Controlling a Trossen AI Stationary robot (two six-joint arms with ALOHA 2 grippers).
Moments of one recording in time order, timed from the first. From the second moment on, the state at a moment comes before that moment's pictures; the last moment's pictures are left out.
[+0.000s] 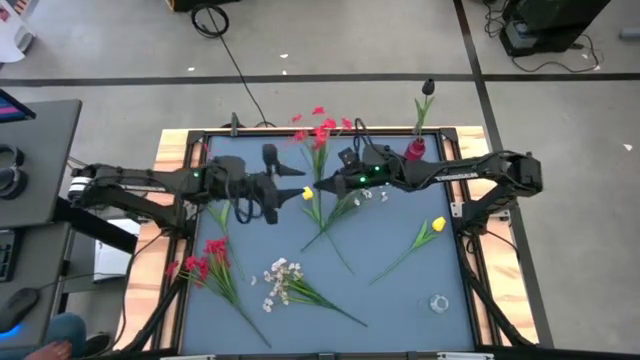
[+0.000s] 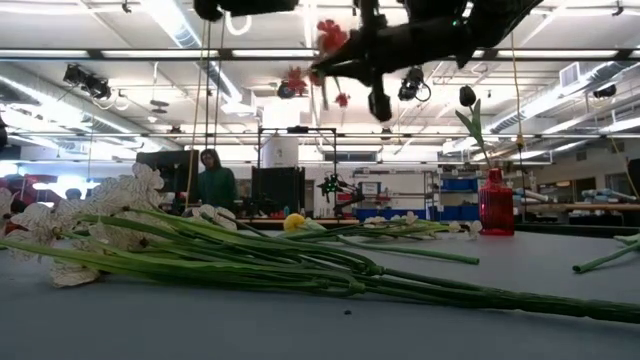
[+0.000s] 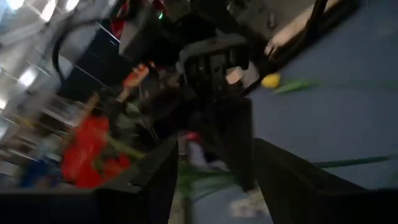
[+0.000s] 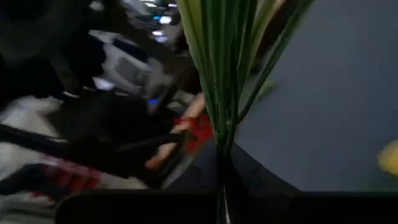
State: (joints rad) left arm 0.03 1.12 0.94 -0.01 -0.15 0.72; right arm -0.20 1.52 0.96 0.32 -0.23 0.90
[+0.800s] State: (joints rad) left arm 0.56 1.02 0.94 -0.17 0.47 0.00; right arm -0.15 1.00 0.96 -0.22 0.82 0.26
